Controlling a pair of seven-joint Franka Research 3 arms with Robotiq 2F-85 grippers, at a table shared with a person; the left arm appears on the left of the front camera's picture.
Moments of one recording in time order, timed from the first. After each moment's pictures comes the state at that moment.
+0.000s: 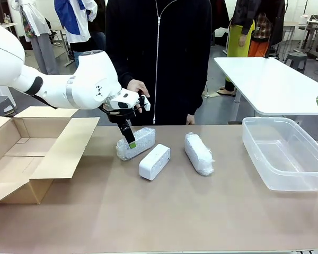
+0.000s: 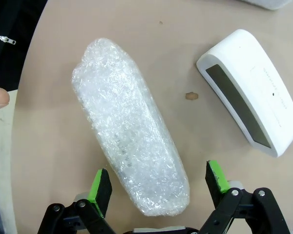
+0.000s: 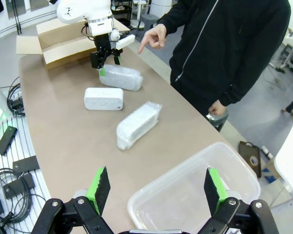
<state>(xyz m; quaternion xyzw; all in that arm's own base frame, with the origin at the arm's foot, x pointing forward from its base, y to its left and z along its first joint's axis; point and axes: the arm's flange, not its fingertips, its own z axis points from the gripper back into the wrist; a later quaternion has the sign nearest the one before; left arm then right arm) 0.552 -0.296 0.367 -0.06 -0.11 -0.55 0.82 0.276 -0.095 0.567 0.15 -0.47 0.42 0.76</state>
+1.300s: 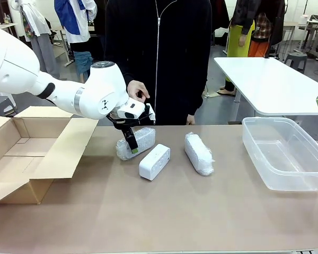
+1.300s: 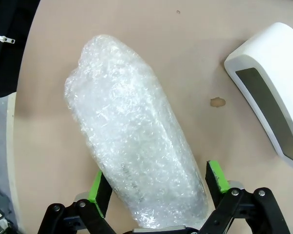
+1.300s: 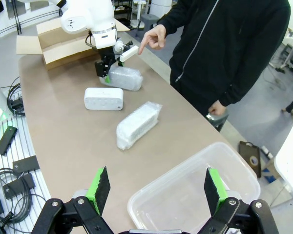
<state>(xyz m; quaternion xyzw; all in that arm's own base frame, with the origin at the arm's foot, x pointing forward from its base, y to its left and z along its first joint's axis) 0.560 -0.311 0.334 -0.02 -0.11 -0.56 0.82 0.276 -0.095 0.567 0.15 -0.47 0.42 0.76</state>
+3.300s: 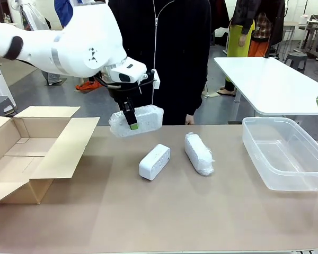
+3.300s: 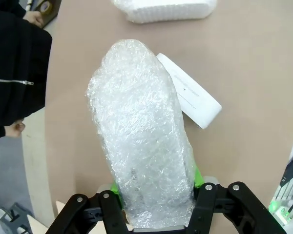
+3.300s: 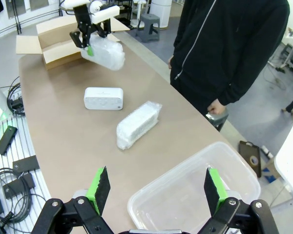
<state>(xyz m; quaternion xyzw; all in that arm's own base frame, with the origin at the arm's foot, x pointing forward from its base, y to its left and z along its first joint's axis) 0.476 -0.328 0.499 -0.02 -0.12 -0.62 0.77 0.276 -0.095 0.567 0.15 -0.47 0.42 0.76</state>
